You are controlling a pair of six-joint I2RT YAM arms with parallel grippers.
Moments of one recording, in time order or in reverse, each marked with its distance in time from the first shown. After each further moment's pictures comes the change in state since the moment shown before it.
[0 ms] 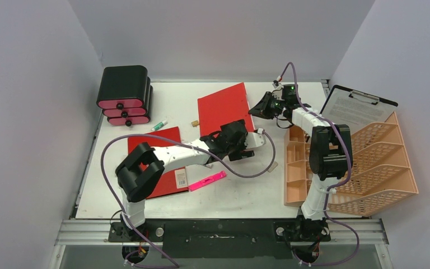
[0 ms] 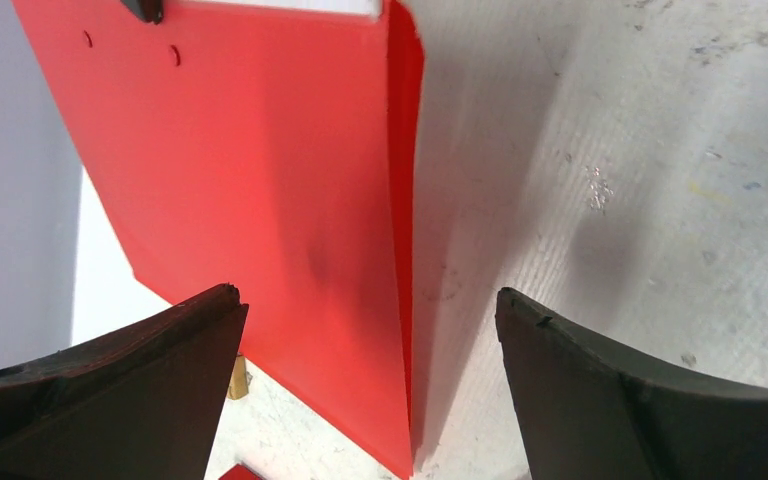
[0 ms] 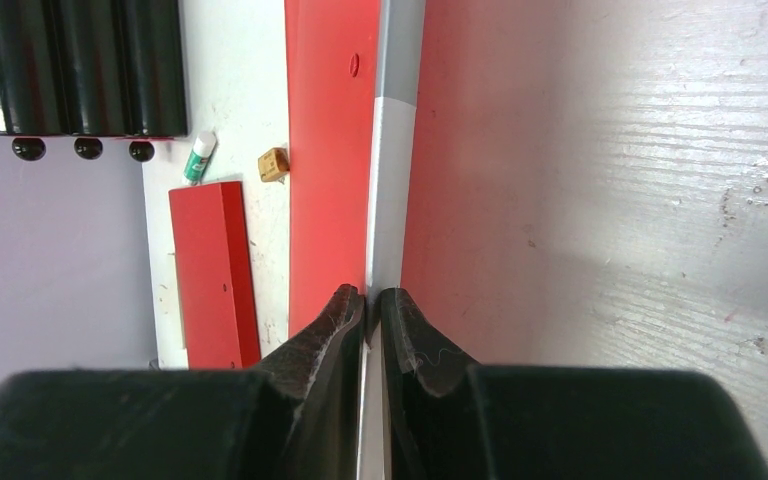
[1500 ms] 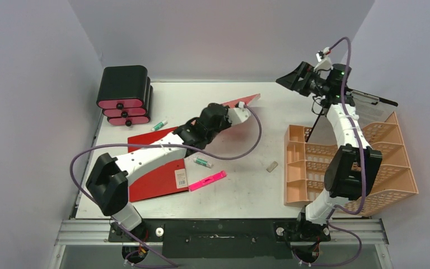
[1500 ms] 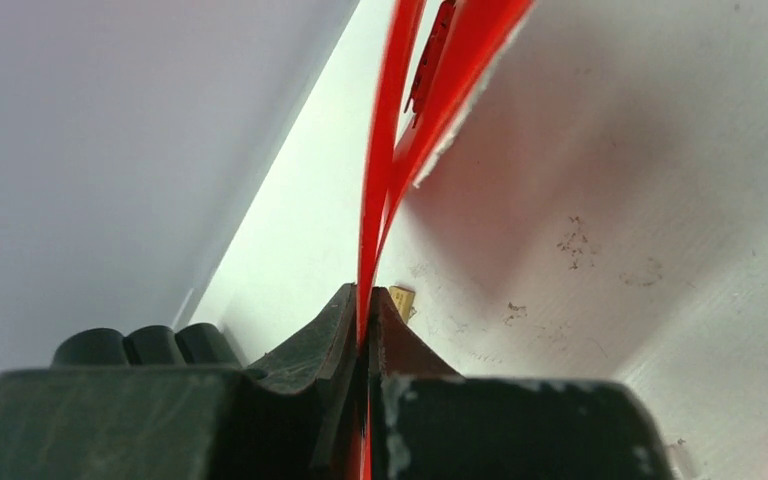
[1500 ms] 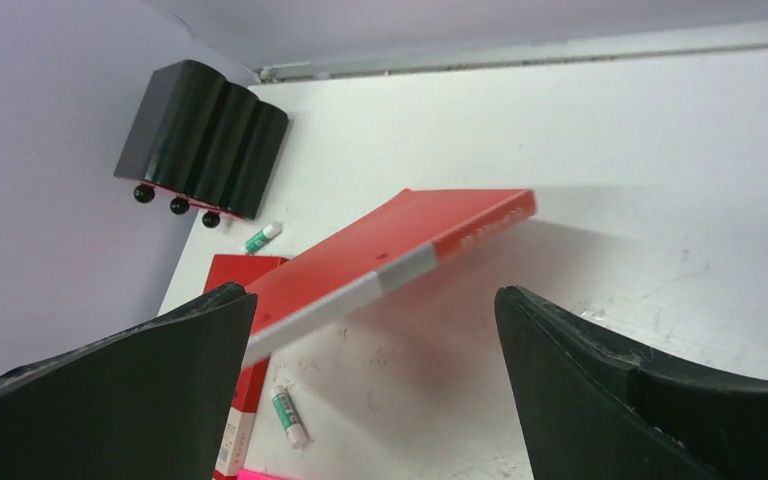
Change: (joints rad) left arm 0.042 -0.219 -0.029 0.047 -0.244 0.047; right arm -0.227 -0.241 0.109 -0.017 -0.169 -0.134
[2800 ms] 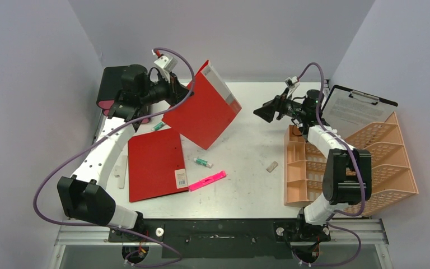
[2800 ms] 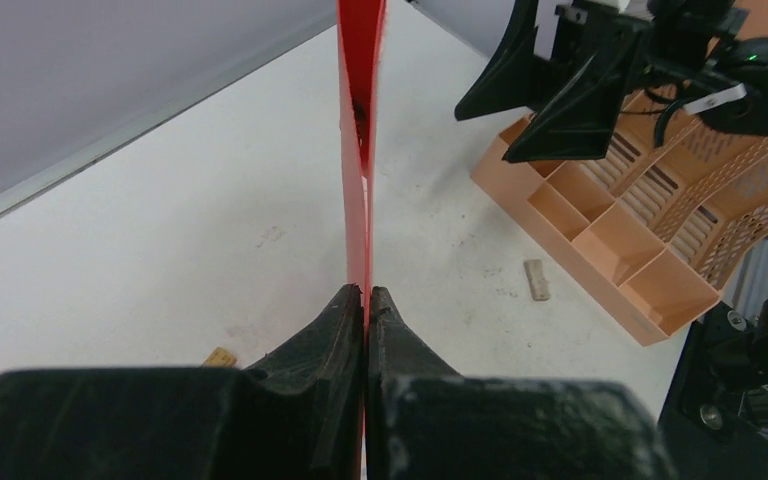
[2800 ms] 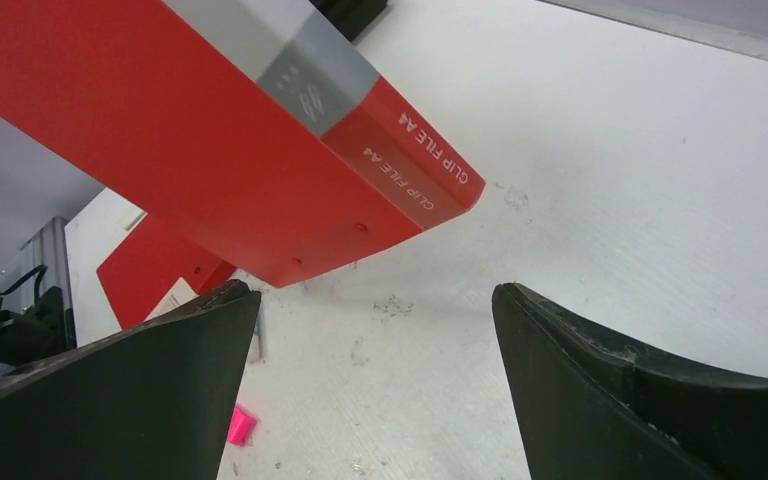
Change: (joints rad) left arm 0.628 -0.206 0.122 -0.124 1.097 -0.691; right arm 0.117 -0.091 -0.418 0.454 -0.200 -0.228
